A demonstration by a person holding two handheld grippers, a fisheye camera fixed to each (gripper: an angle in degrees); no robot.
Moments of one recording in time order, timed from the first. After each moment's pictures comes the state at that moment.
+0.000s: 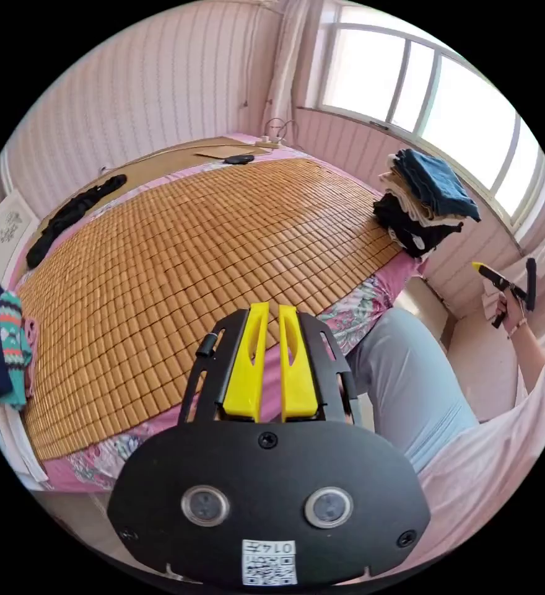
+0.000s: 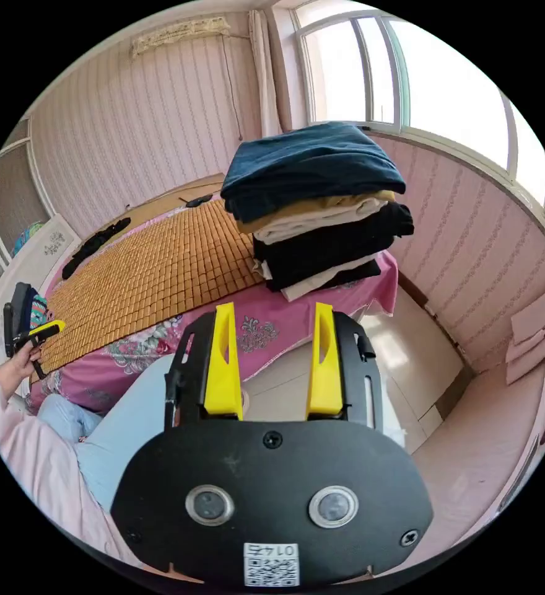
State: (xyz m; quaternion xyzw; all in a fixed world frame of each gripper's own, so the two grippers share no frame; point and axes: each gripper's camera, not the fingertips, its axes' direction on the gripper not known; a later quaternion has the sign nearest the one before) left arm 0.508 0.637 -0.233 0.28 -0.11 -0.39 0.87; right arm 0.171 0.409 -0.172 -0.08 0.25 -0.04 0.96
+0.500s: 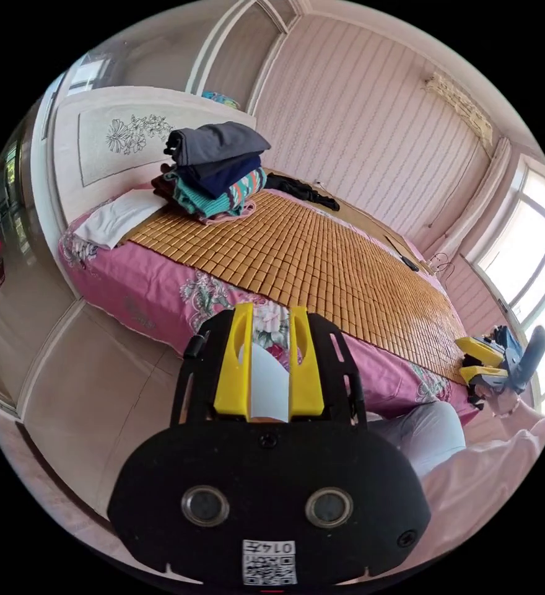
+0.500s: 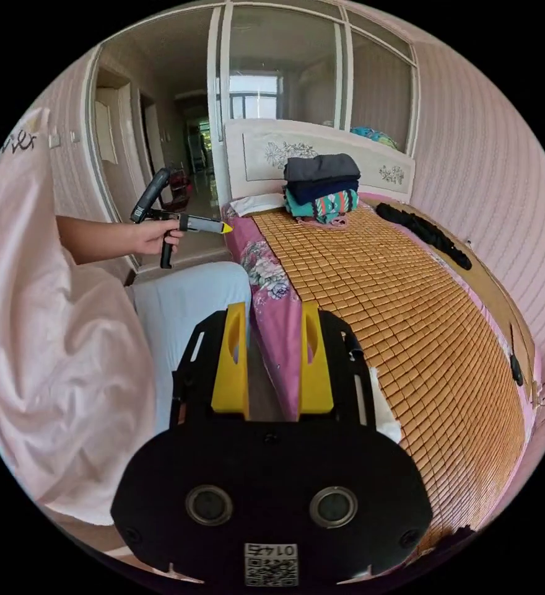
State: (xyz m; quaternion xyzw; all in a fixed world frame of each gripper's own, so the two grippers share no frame) left arm 0.619 1.007 -0.263 0.37 -0.17 -0.69 0.60; right arm -0.114 0.638 0.115 -0.22 -0.22 -0.60 0.74
